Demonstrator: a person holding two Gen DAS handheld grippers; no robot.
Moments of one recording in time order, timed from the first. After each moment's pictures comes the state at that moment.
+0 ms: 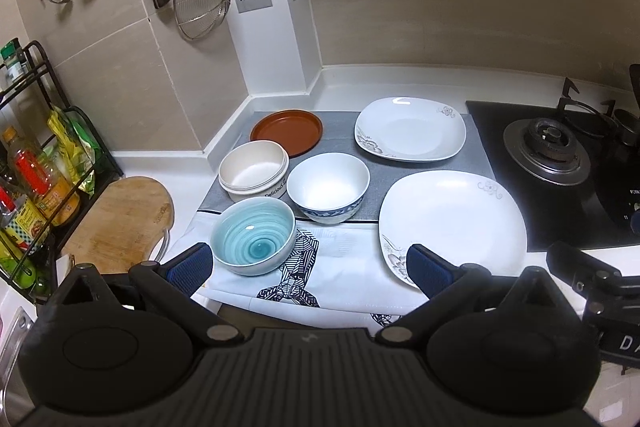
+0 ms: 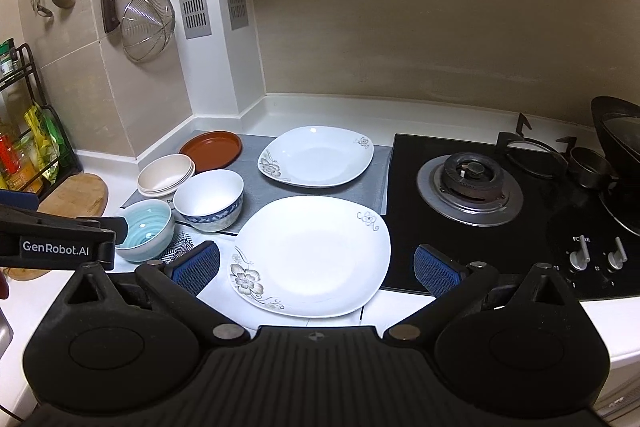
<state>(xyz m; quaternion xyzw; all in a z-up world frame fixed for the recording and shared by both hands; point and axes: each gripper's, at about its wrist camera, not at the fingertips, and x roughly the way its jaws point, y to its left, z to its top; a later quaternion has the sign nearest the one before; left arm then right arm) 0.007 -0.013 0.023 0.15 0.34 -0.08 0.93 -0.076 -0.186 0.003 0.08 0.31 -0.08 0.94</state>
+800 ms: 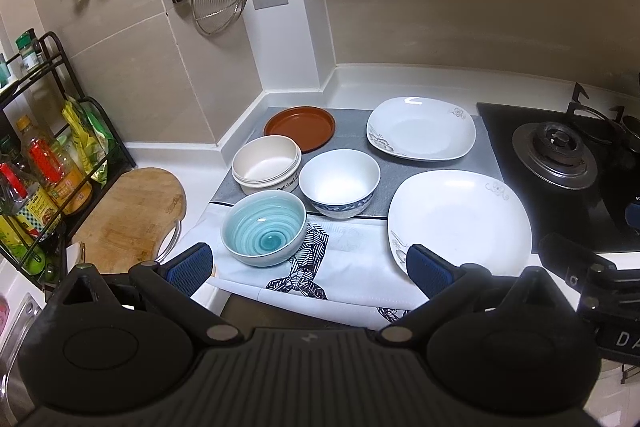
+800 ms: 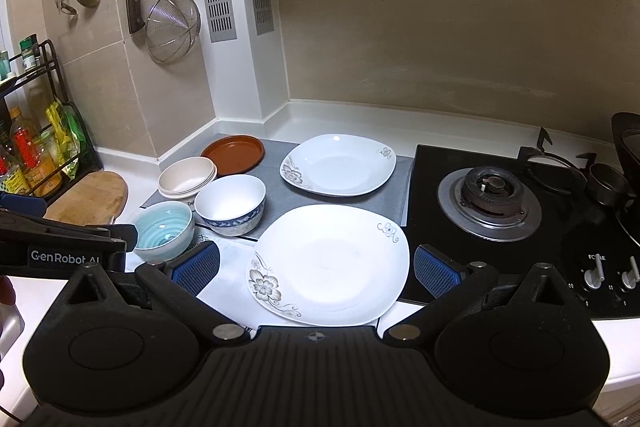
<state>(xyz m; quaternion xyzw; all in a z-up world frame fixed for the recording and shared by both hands) -0.002 -0.007 0.028 0.14 0.34 -0.06 0.93 -0.073 -0.180 0.013 0.07 0.30 -0.05 0.95</state>
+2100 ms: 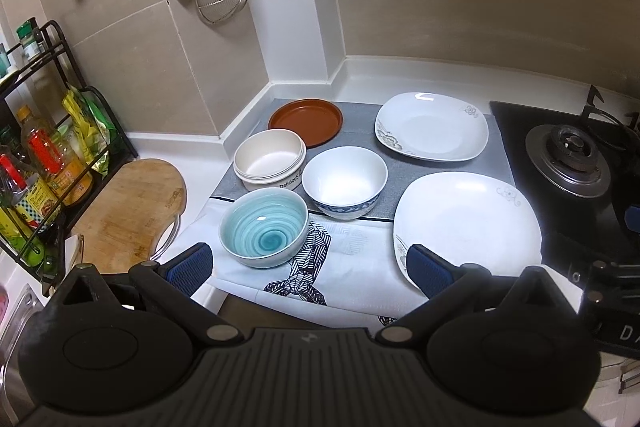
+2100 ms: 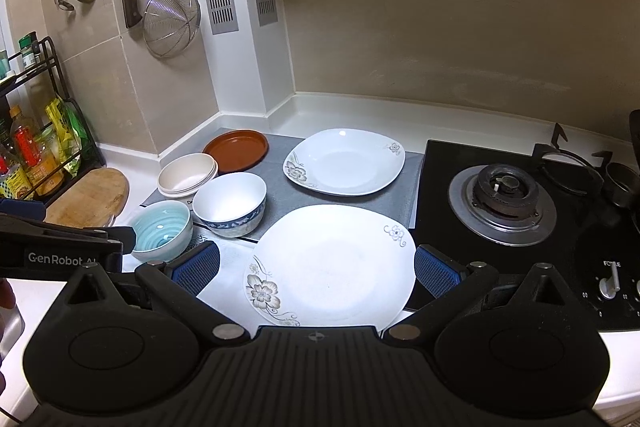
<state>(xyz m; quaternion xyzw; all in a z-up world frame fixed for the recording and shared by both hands) 0.022 -0.017 0.024 0.13 0.36 -0.04 0.92 -0.048 -0.191 0.008 0.08 0.31 -0.03 0.95</state>
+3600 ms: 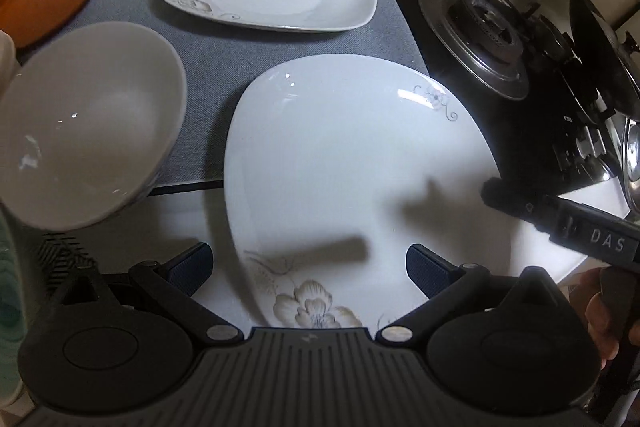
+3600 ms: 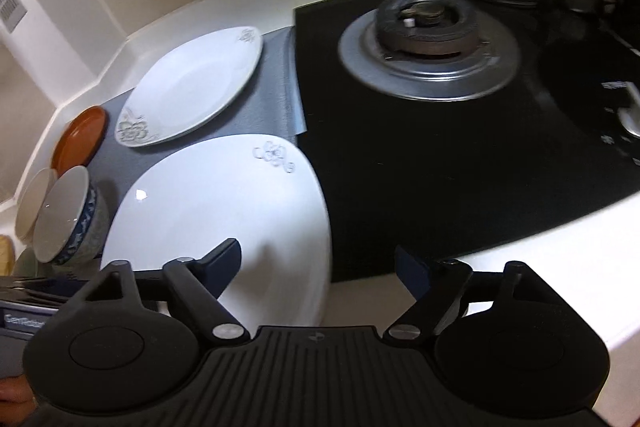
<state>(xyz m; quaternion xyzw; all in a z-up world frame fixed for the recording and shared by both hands) 0.214 -0.081 -0.146 0.10 0.57 -0.34 0.74 0.059 -0.272 -0.126 0.26 0.43 -0.18 0.84</state>
